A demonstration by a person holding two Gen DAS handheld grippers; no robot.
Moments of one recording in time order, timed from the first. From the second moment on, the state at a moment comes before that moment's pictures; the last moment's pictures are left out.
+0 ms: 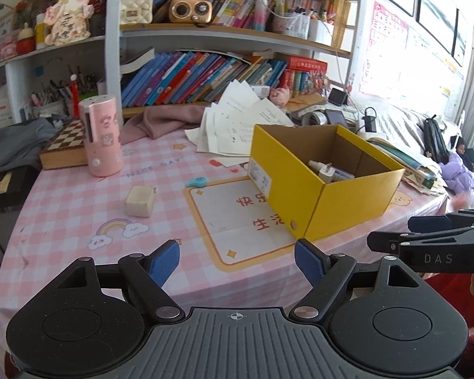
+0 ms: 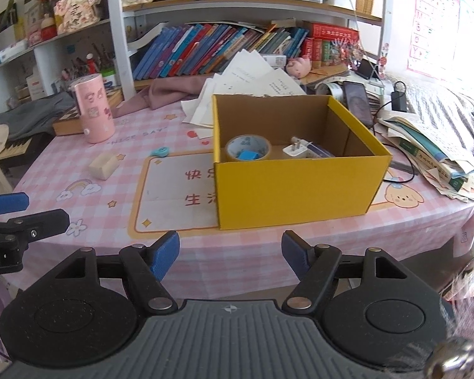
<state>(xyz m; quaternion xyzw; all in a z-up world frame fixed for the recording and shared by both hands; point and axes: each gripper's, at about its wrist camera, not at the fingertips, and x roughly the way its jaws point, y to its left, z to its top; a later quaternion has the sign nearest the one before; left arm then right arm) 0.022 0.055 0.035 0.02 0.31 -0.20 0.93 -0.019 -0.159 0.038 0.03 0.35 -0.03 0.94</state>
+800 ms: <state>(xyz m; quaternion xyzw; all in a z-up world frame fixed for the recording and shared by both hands) 0.023 0.110 0.022 -0.01 0.34 -0.11 0.93 0.024 -0.091 0.025 -0.02 0.38 0.08 0.92</state>
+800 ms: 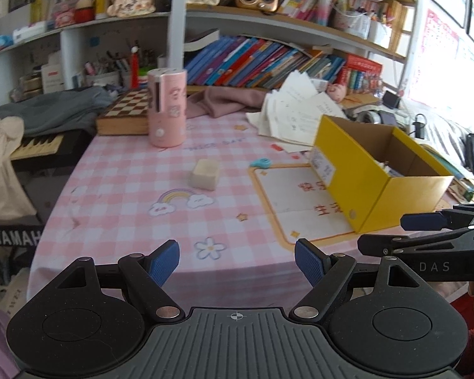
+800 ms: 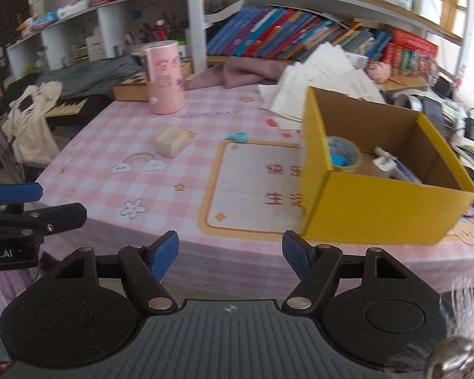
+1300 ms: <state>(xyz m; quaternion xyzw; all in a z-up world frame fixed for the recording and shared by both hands) 0.075 0.122 0.010 -0.01 0.35 -0.09 0.93 0.098 -0.067 0.015 -0.04 0.38 0.11 0.92</state>
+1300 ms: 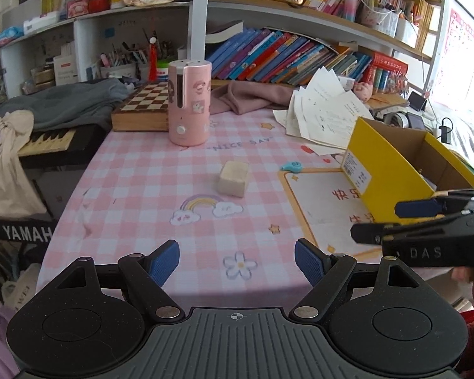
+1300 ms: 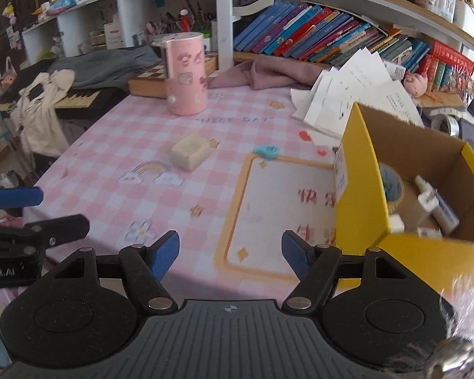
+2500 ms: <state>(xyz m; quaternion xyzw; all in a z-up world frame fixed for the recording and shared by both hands) 0.269 0.079 -0.066 0.07 0.42 -0.10 0.90 0.331 -0.068 -0.063 -0.01 0.47 0.07 0.88</state>
